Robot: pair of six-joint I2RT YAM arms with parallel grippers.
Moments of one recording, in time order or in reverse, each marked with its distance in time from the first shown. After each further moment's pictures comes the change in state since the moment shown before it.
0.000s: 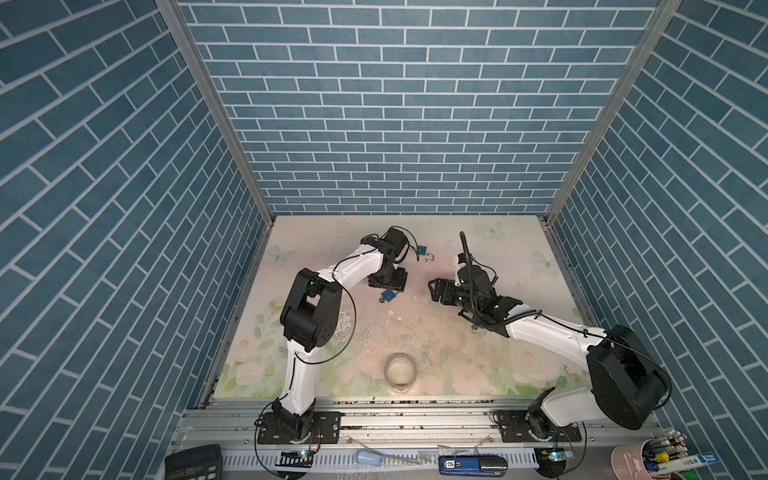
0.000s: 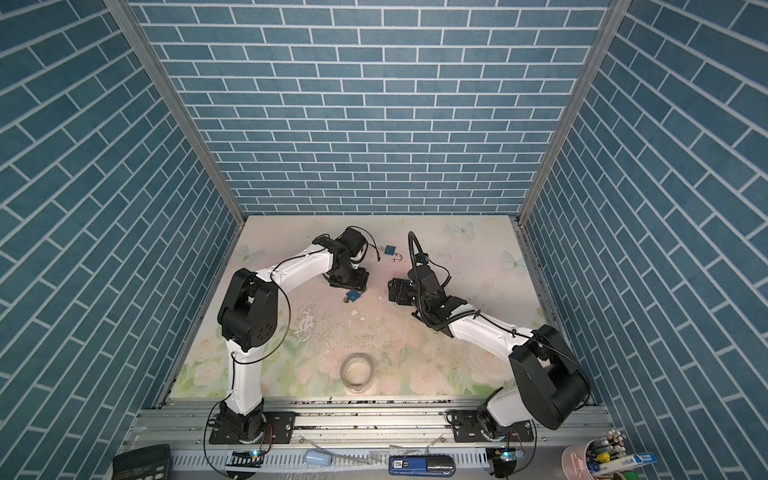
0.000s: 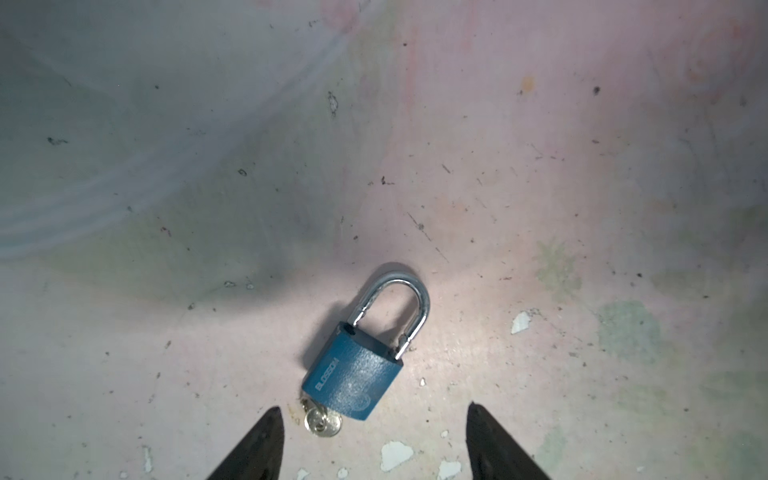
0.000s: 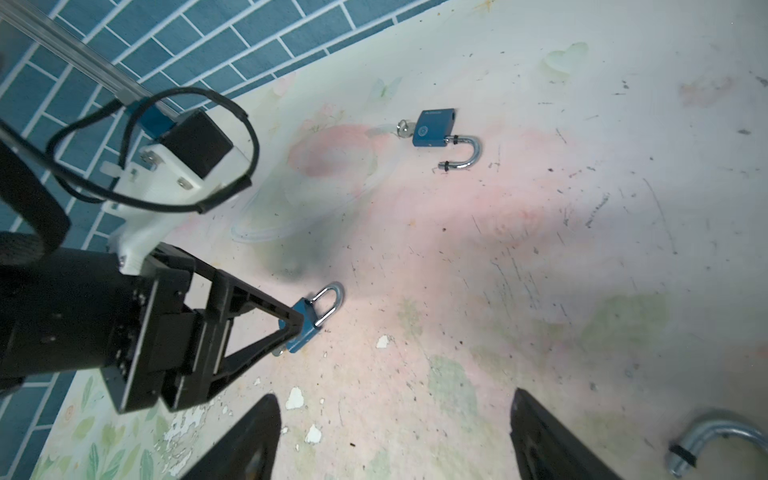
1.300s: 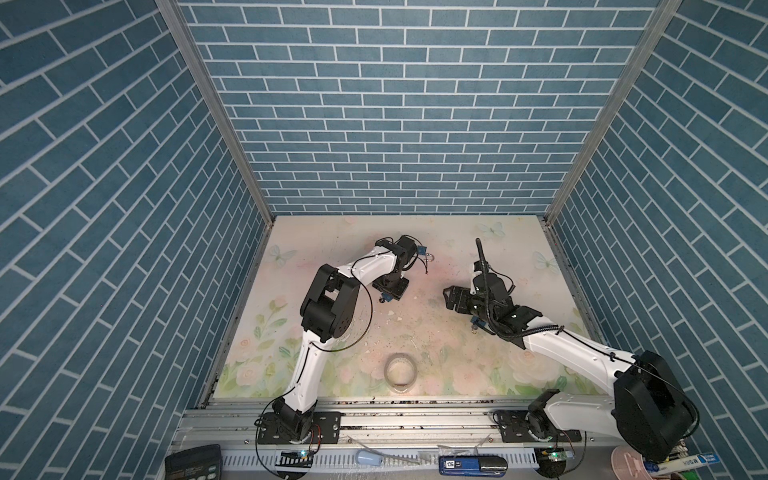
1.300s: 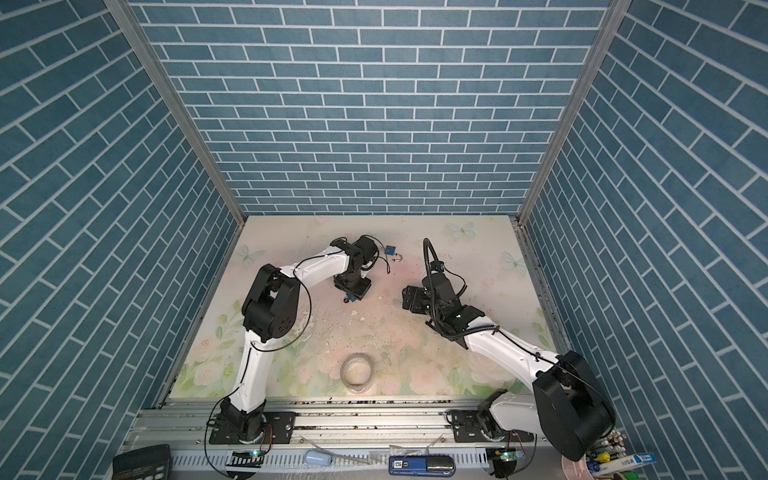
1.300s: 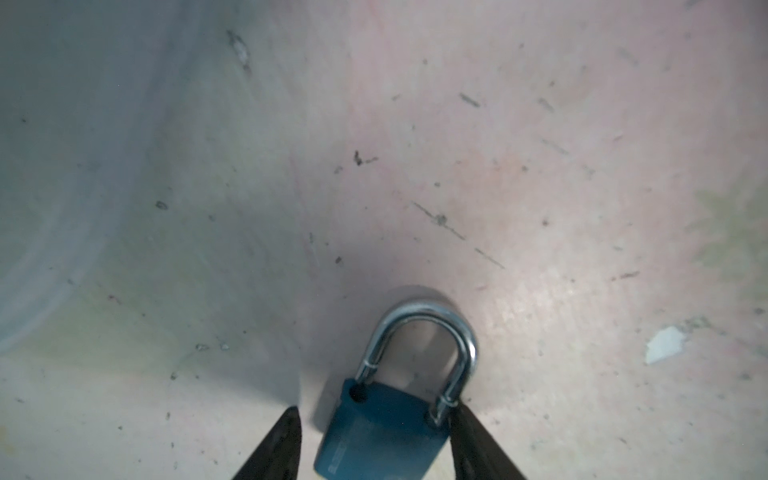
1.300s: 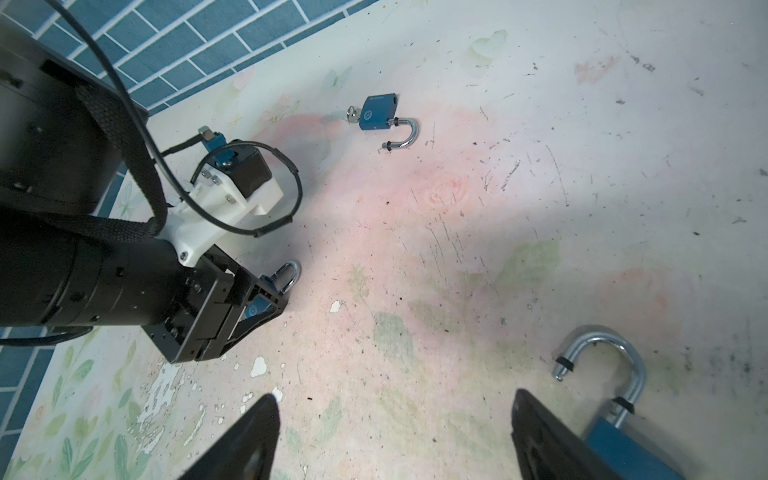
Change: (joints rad) left arm -0.042 0.166 0.110 -0.099 -0.126 0.216; right arm -0.056 -0.166 -0.094 -0.106 0.013 0.000
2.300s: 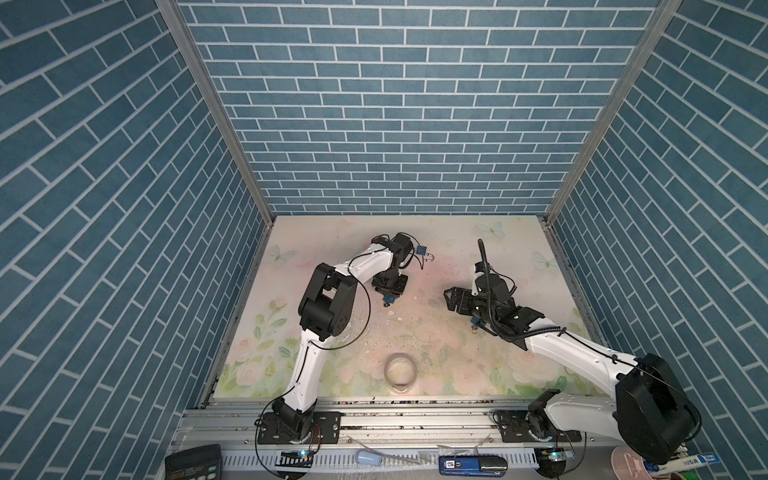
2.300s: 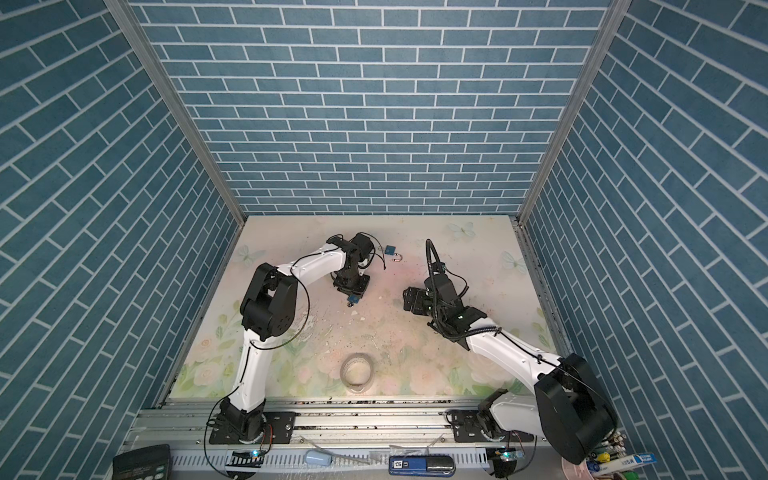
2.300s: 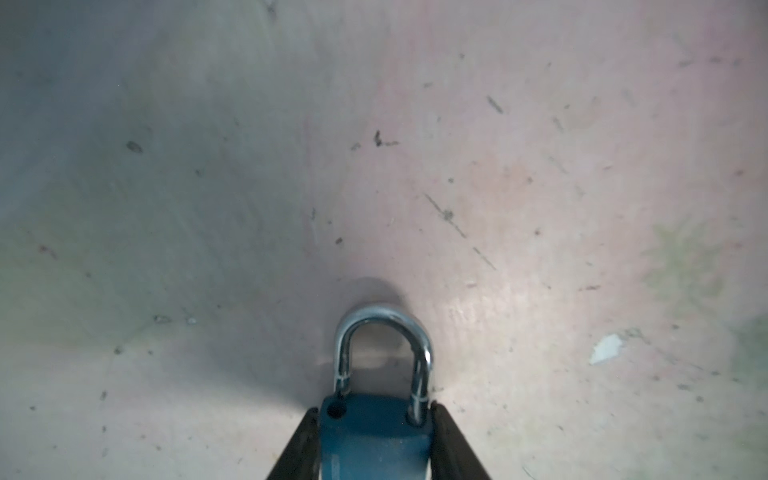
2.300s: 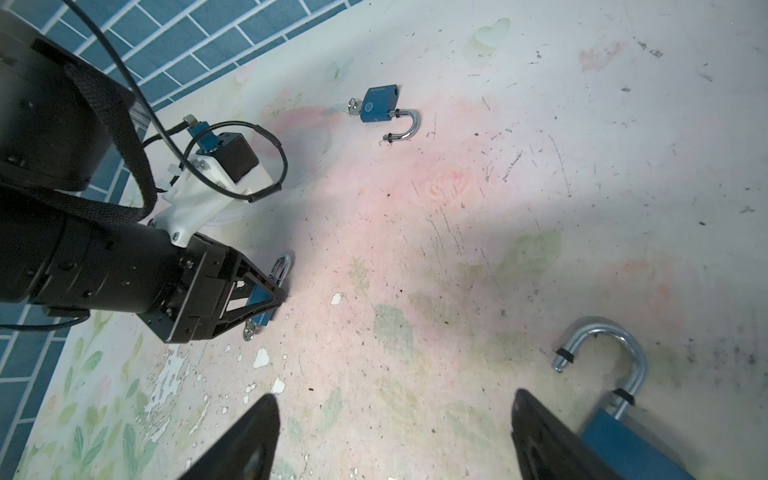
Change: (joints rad) left arm 0.034 -0.013 0.015 -0.027 0.146 -0.180; right arm -0.011 -0.014 -0.016 0.006 -0.043 0.000
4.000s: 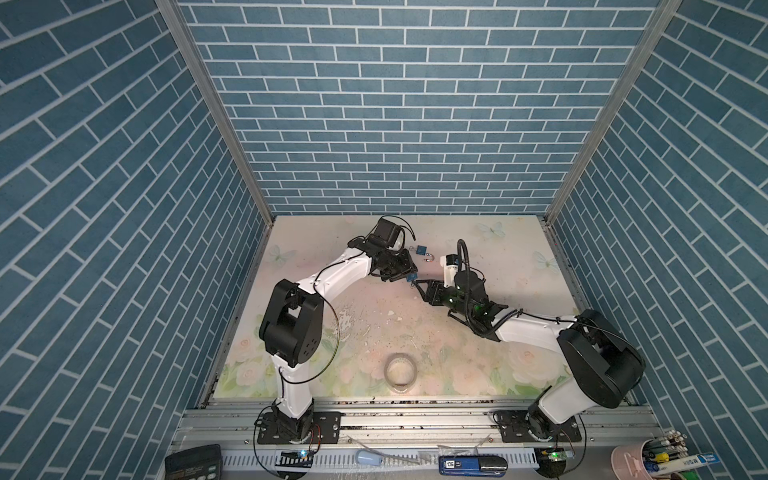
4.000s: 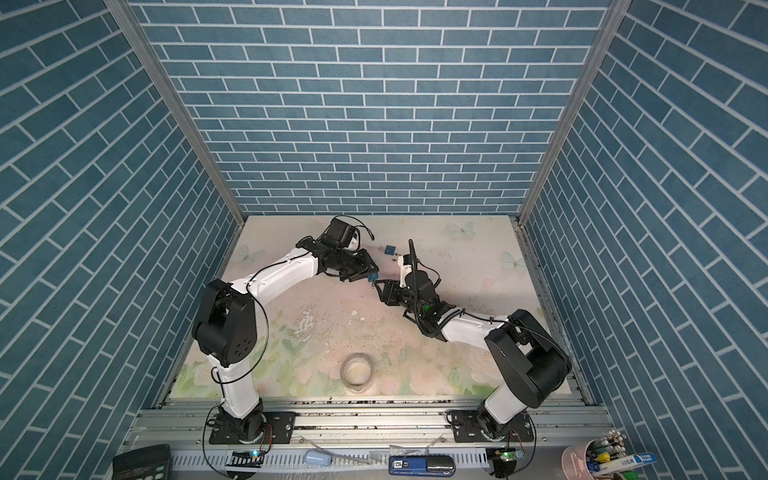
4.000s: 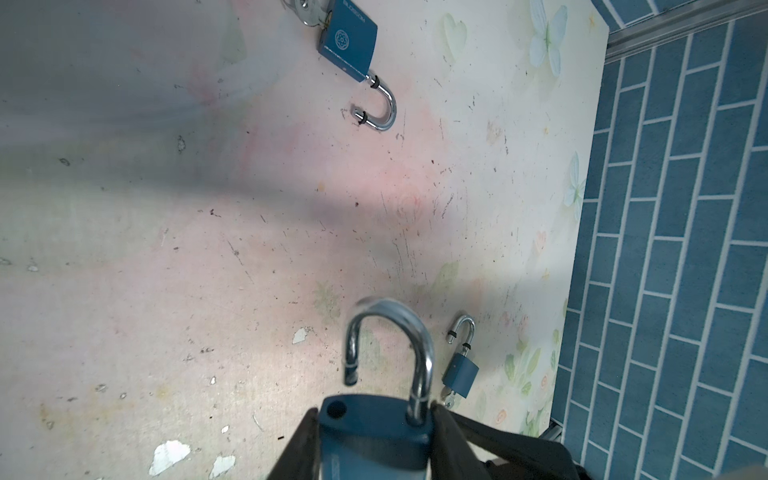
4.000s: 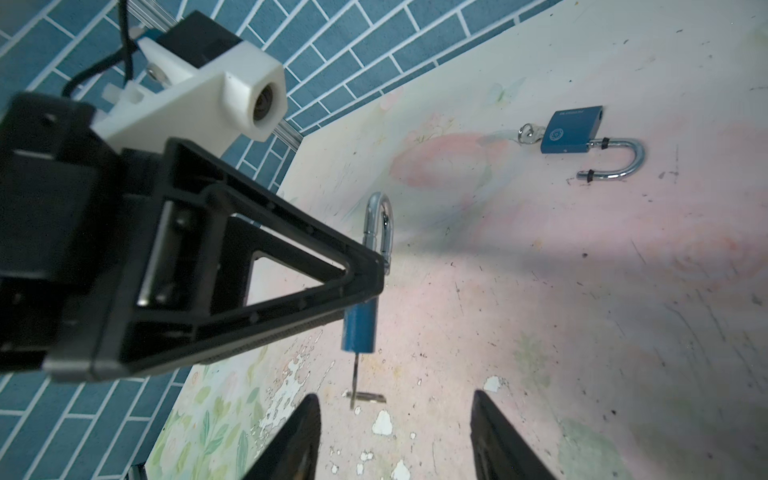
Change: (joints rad) left arm 0.023 -0.338 -0.274 0.463 0.322 -0.530; right arm 0.095 0.336 0.053 0.539 -0.153 0.048
